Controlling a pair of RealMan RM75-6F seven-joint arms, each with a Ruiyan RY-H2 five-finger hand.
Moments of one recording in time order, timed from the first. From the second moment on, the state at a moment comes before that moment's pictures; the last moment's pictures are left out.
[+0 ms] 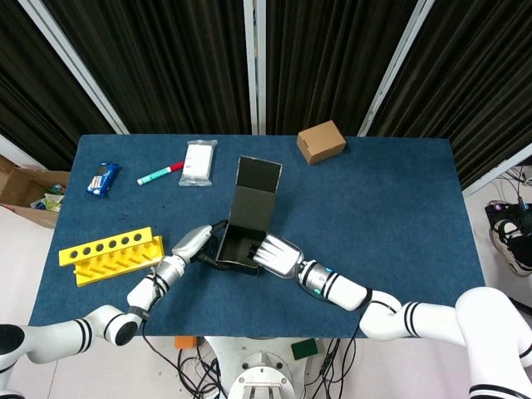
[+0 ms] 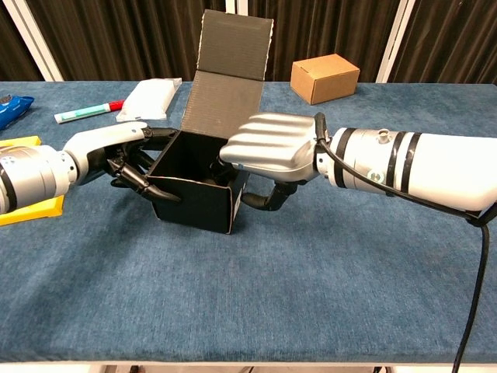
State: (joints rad) left arm -0.70 -1.63 -0.14 -1.32 1.31 0.77 -0.54; right arm 0.97 -1.67 0.08 -1.33 -1.55 0.77 -0.34
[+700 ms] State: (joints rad) left arm -0.69 -1.63 -0.13 -1.34 1.30 0.80 -0.44; right arm 0.96 -1.68 0.09 -1.31 -1.55 0.85 -0.35
